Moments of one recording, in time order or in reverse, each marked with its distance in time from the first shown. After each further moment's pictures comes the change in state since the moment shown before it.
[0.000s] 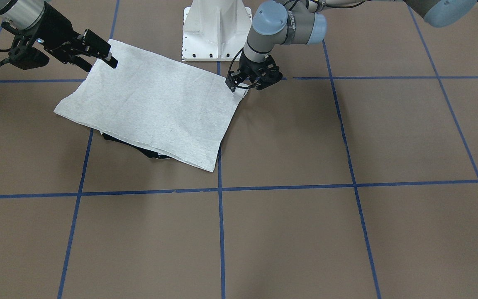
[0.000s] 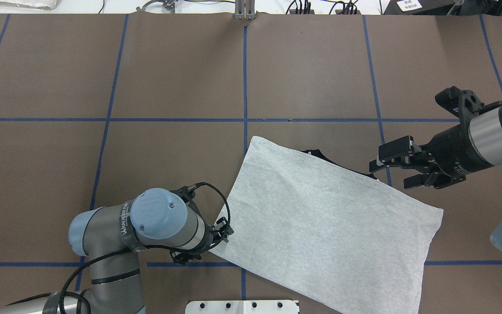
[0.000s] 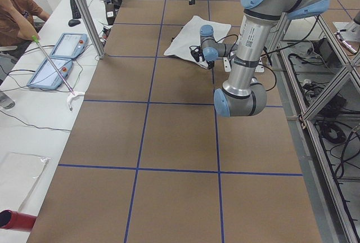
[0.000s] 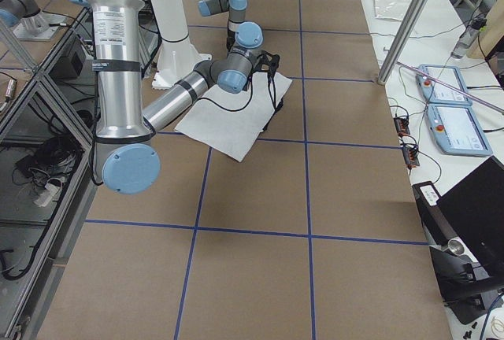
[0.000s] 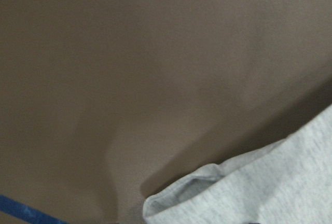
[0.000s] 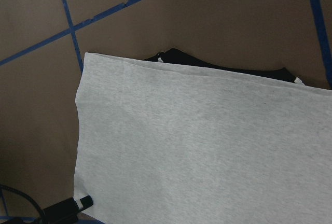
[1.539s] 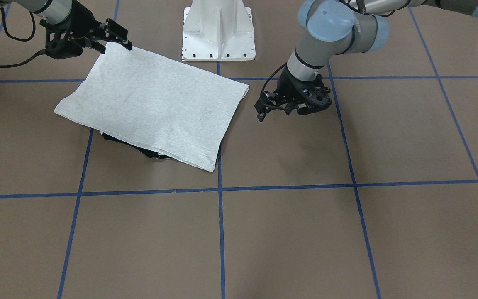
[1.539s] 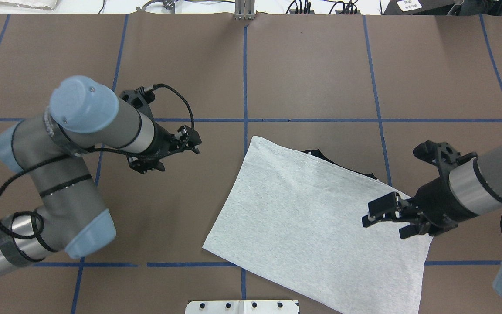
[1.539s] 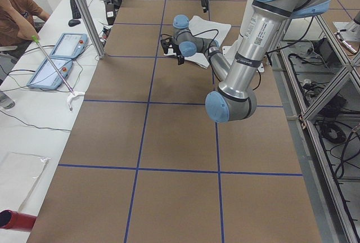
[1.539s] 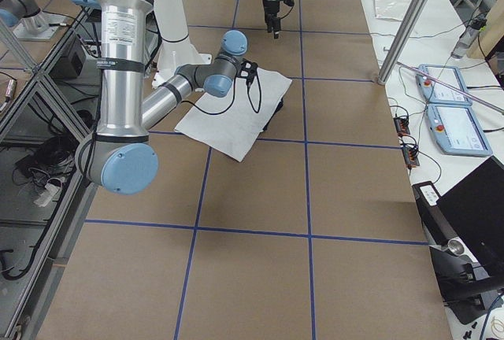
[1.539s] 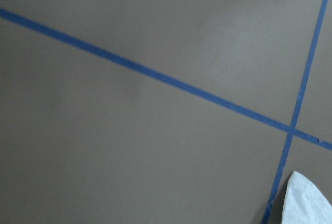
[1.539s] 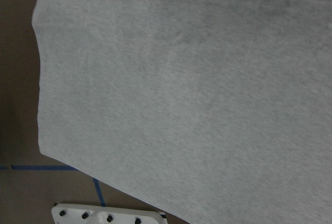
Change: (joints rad) left arm -0.270 0.020 -0.077 0.005 -0.091 0.251; right arm -0.127 -0.063 0.040 0.001 -0.004 0.003
